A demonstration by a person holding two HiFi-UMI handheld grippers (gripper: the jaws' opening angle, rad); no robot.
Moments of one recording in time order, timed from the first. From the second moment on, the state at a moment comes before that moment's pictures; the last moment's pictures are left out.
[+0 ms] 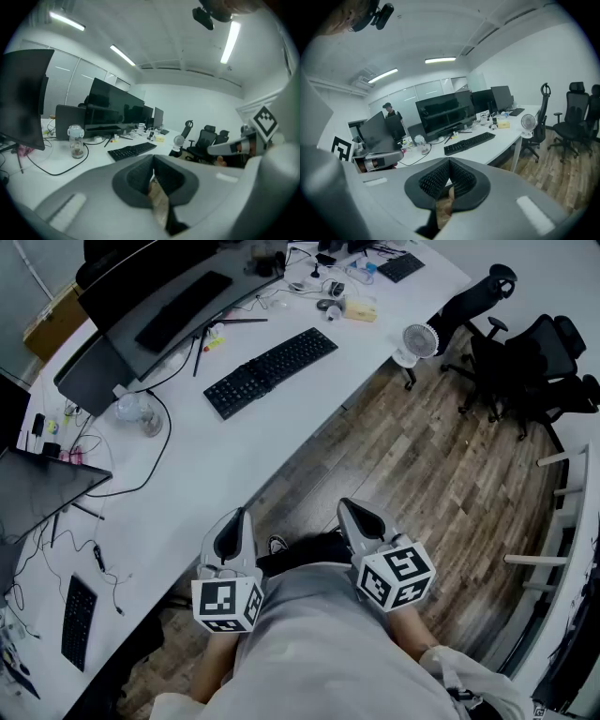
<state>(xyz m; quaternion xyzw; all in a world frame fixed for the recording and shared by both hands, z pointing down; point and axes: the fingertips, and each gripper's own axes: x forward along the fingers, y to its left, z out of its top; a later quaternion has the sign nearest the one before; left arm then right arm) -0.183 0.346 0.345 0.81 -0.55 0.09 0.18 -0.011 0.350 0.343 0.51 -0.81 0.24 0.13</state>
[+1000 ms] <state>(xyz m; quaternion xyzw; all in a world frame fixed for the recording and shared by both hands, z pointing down) -0.163 0.332 0.346 0.83 -0.53 0.10 0.16 -0.019 0.333 0.354 0.49 -0.82 0.27 0.13</state>
